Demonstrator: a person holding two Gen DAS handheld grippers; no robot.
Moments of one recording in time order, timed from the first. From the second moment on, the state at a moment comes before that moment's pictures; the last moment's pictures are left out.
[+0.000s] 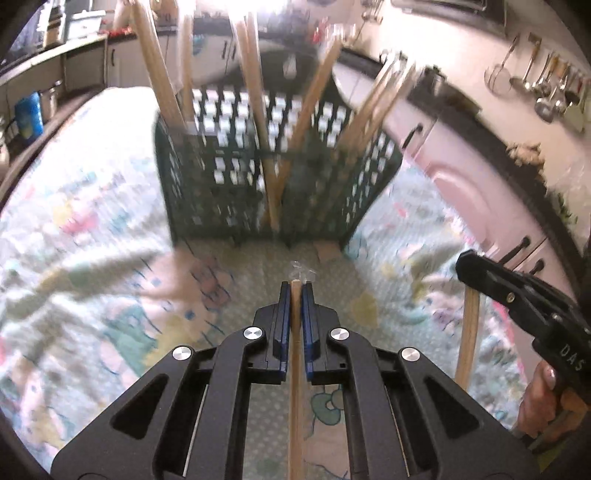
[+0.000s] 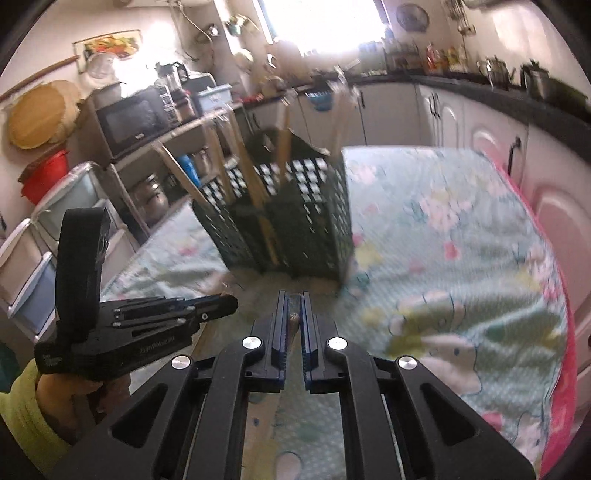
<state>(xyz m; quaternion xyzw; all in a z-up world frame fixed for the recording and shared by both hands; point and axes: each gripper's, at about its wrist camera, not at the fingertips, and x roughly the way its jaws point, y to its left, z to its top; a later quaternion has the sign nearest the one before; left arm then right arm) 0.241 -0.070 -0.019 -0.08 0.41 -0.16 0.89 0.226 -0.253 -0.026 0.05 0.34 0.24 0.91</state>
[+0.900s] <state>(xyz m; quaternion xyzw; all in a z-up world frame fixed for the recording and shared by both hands) 0.275 -0.026 0.135 -0.11 0.21 -0.10 0.97 0.231 -0.227 0.096 0.02 0.19 0.25 0.95</state>
